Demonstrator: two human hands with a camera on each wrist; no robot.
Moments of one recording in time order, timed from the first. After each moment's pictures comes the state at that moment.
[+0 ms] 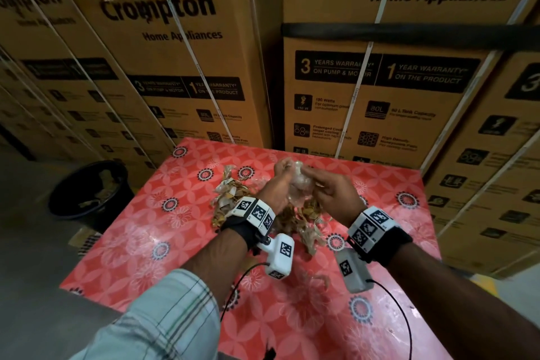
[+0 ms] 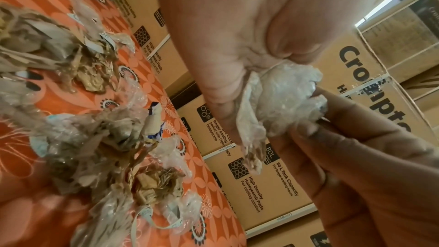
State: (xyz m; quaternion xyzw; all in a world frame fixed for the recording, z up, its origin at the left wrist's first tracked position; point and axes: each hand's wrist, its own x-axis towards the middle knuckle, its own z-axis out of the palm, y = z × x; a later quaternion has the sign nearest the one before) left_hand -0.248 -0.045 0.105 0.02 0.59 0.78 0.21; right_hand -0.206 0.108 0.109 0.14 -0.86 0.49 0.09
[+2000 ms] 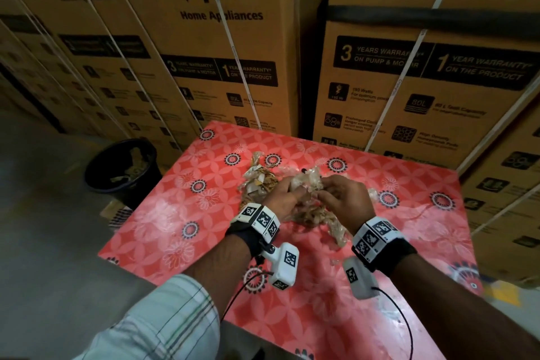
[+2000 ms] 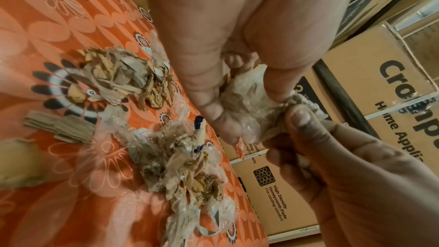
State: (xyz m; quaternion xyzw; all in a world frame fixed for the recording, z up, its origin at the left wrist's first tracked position) left_hand -0.229 -0.114 0.072 -0.05 0.72 0.66 0.21; right_hand -0.205 0.057 0.079 0.05 -0.88 0.46 0.10
